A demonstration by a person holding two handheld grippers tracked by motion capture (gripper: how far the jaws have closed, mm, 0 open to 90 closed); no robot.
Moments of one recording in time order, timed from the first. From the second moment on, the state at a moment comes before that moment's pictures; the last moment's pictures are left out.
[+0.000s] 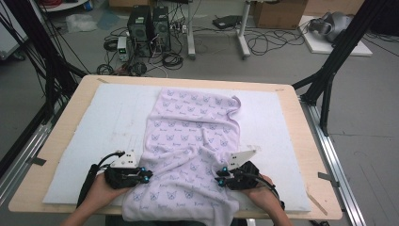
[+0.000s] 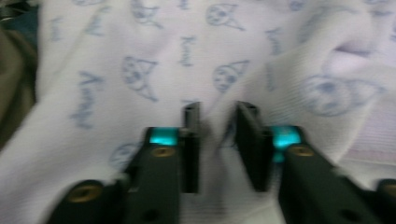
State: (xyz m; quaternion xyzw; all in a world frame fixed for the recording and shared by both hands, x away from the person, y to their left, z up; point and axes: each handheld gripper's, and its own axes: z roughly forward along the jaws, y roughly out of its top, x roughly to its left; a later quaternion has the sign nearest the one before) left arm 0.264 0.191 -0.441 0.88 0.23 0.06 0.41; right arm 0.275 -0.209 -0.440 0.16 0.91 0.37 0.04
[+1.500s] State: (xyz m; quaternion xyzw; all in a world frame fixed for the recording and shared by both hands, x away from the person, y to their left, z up) left arm 0.241 0.233 -0.436 0.88 0.23 0.11 0.41; right arm 0.279 -0.206 -0.430 0.15 0.90 0.40 0.04
